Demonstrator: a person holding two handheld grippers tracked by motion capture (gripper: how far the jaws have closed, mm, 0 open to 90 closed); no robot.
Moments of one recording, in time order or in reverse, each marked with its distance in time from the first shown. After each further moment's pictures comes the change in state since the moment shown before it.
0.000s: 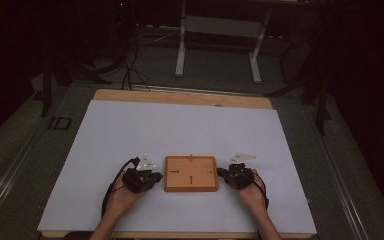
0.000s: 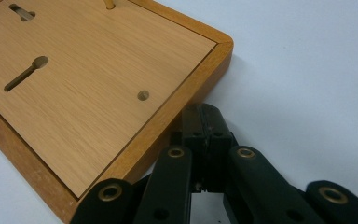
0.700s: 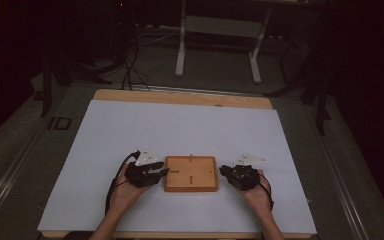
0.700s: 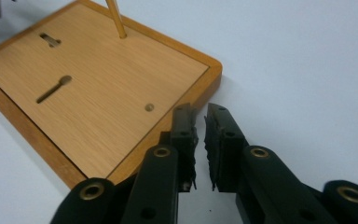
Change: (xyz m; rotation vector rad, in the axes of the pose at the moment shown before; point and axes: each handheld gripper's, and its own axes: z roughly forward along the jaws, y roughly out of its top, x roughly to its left) left arm -0.005 0.023 -0.005 -0.134 -0.022 0.006; right arm -0.001 -0.001 -0.022 -0.092 0.002 -0.008
